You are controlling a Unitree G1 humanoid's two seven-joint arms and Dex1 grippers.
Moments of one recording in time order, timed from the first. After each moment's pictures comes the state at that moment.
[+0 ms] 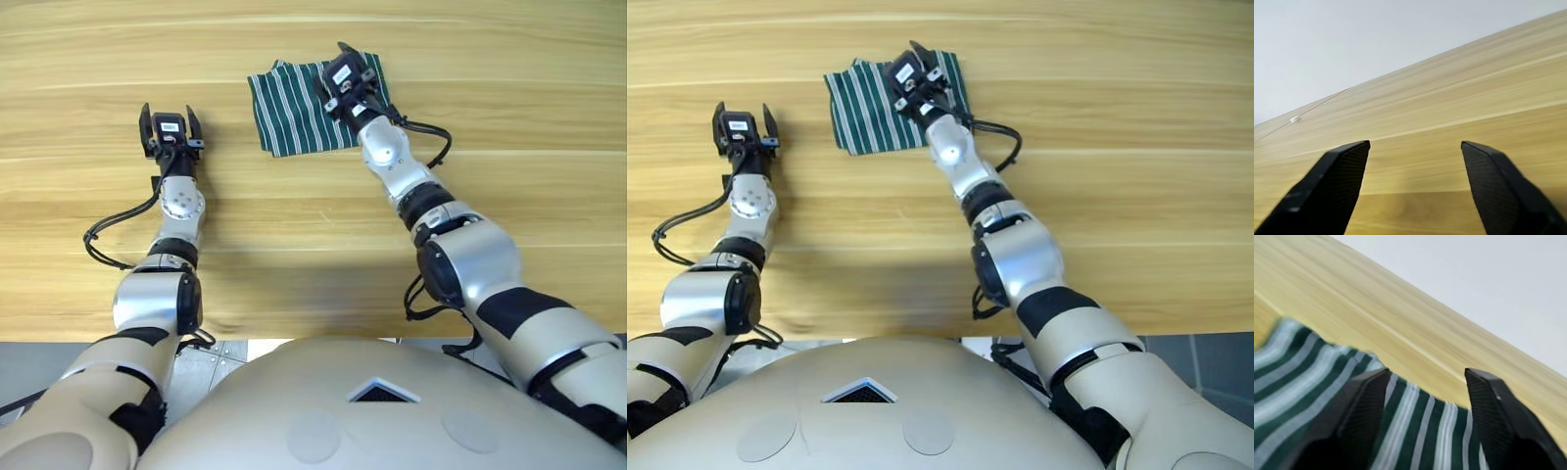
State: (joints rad) left arm -0.46 0.28 0.06 1.25 0.15 -0.67 0.26; right arm -0.80 0.08 0.15 1.27 -0.29 -0.51 -0.02
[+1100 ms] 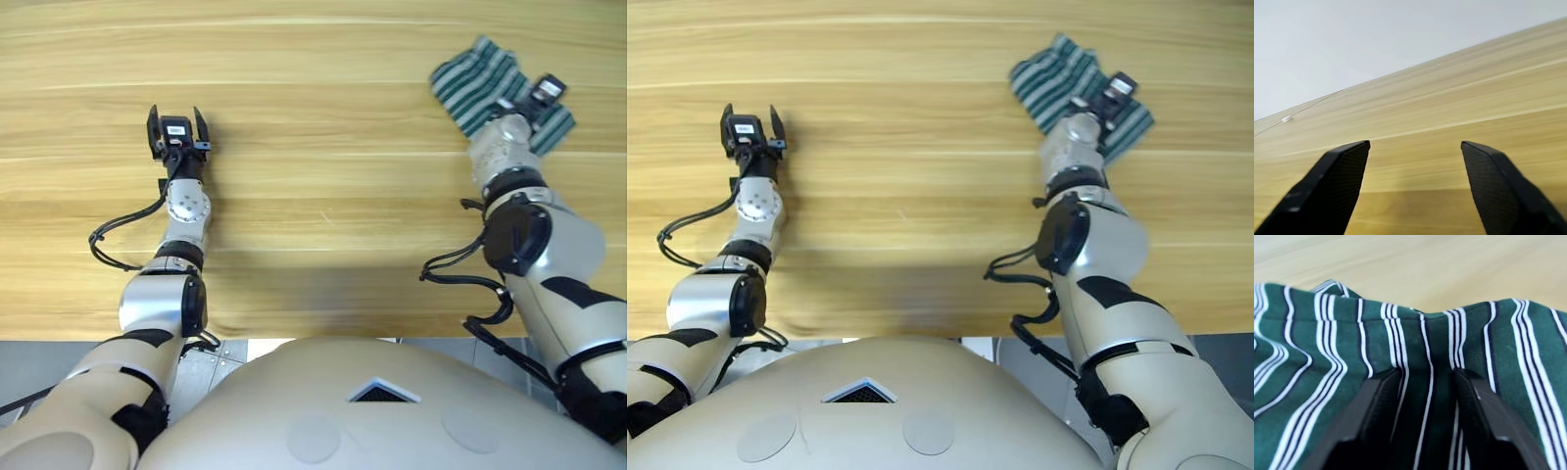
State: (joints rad) left arm -0.43 0.27 0.09 1.24 0.12 -0.70 0.25; right arm -0.80 -0.28 -0.53 1.34 0.15 -0.10 -0.54
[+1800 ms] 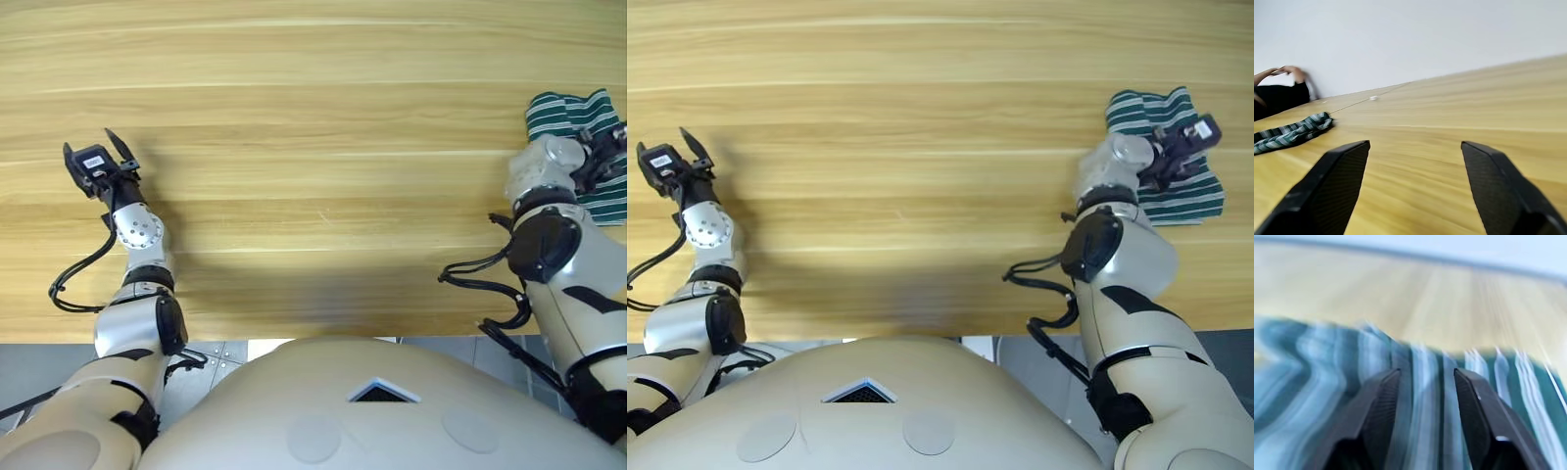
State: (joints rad) left arm -0.31 0.35 0.25 1.17 -0.01 -0.78 0.29; right arm -0.77 -0.32 -0.47 1.34 0.03 -0.34 -0.82
